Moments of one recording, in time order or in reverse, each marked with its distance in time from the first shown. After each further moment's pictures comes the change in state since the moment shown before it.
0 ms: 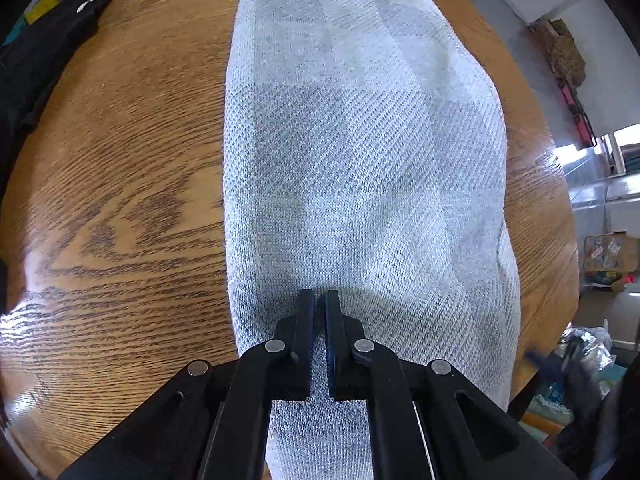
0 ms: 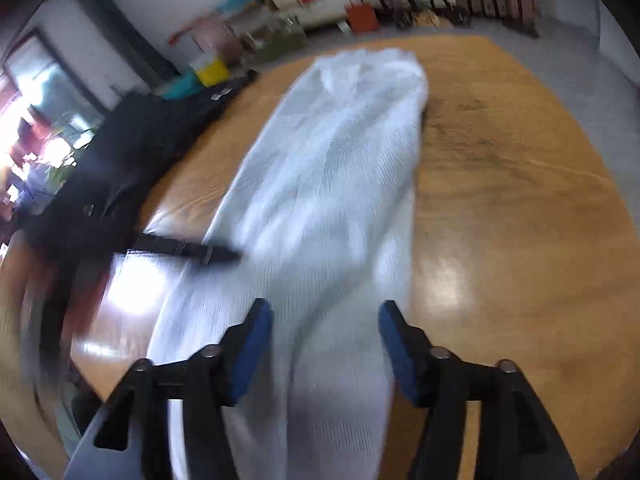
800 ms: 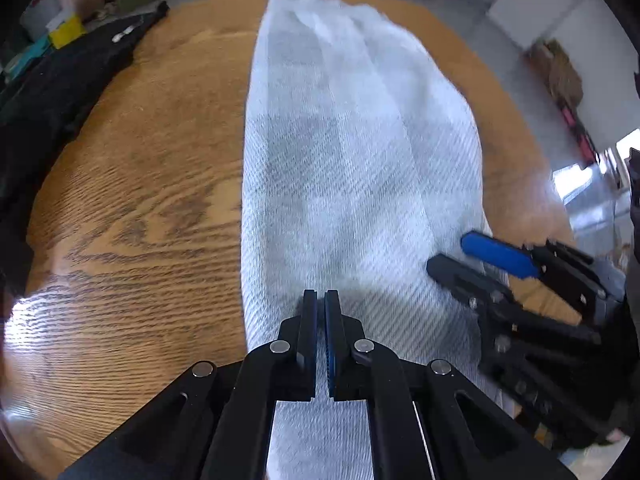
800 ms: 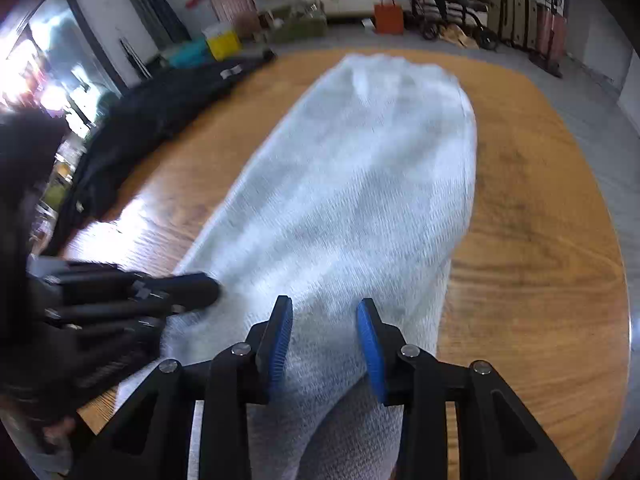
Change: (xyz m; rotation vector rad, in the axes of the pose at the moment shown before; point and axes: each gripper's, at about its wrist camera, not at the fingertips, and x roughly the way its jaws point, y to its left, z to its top) left arm -0.012 -0.016 -0.023 0.018 -0.156 0.068; right arm 0.073 0.037 0.079 -0.131 0.071 -0.116
